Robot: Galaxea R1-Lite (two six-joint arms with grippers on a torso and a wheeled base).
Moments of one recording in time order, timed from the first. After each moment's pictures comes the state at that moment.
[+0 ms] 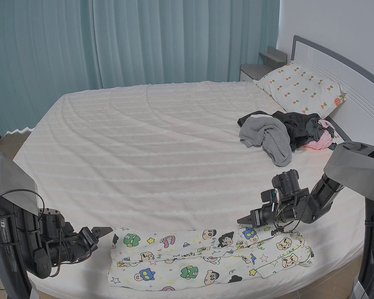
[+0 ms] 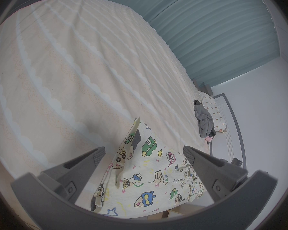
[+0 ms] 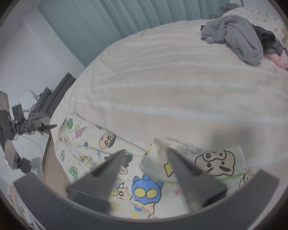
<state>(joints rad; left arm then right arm) -0.03 2.26 -0.02 -1.55 -0.34 -0.83 0.31 2.31 -0.87 -0.60 0.31 0.17</state>
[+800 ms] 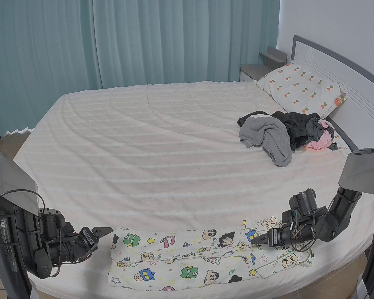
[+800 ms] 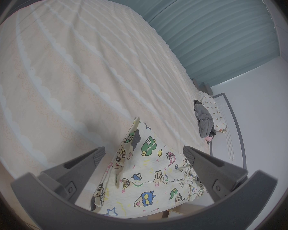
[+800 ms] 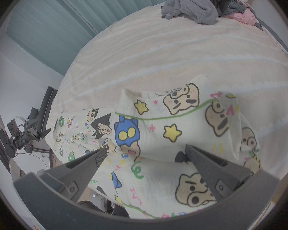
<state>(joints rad) -0.03 2.26 -0.02 -1.55 -0.33 -0.83 0.29 2.20 -0.52 -0.71 0.23 0.36</state>
